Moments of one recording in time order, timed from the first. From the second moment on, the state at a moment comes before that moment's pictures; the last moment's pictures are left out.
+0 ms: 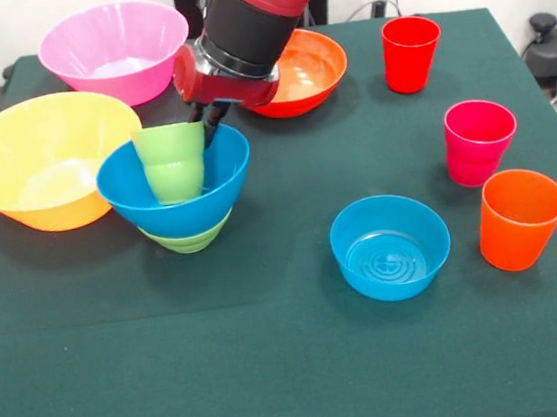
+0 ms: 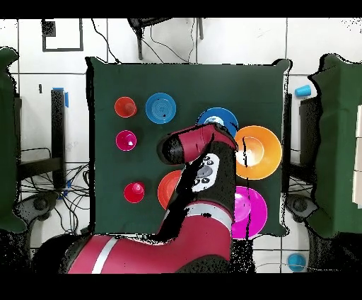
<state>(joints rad) -0.06 -0.41 -0.22 1.40 -0.49 0.55 1.67</state>
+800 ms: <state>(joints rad) -0.06 -0.46 -0.19 1.42 -0.49 0.55 1.67</state>
